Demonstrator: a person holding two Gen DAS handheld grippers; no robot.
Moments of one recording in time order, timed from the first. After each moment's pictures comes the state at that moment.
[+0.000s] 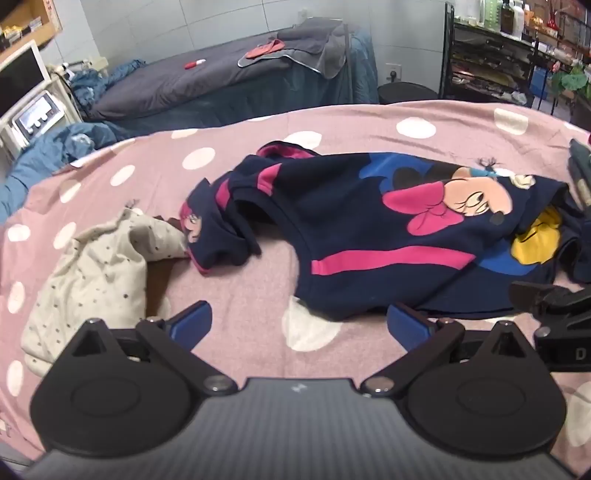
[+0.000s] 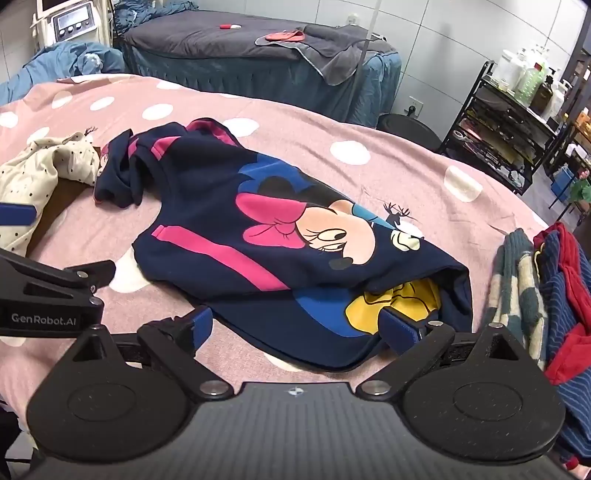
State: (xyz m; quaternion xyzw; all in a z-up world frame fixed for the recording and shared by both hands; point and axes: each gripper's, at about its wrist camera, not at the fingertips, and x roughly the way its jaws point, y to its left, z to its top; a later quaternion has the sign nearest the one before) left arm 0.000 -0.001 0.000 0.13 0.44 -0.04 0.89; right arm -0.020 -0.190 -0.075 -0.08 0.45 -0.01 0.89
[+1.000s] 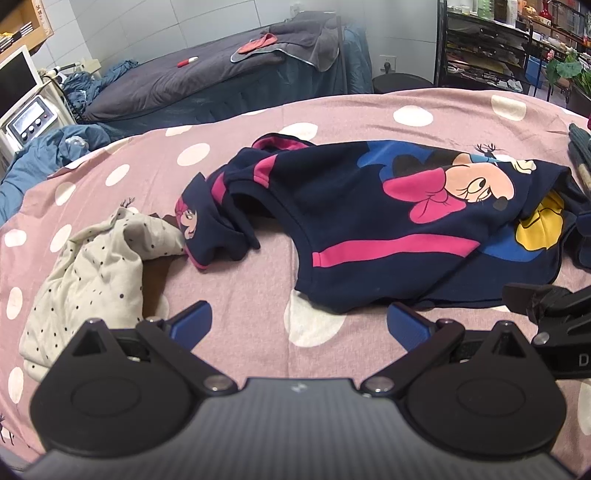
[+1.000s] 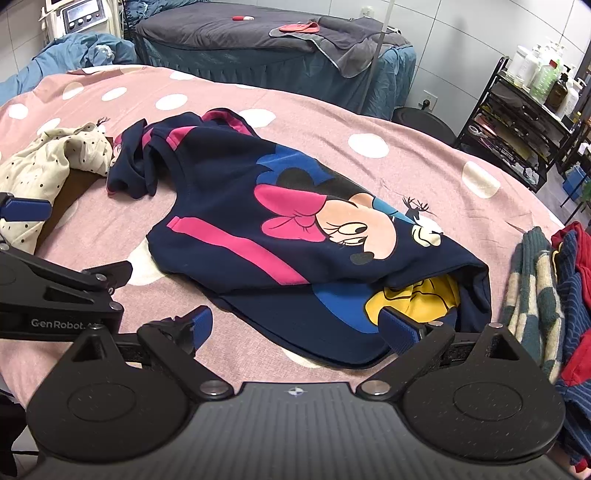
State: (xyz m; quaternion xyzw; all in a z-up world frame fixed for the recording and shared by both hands) left arm 0.003 0.000 -0.010 0.13 0.45 -0.06 0.88; right arm -0.016 -0.182 -0.082 -0.07 0.46 0.01 0.88
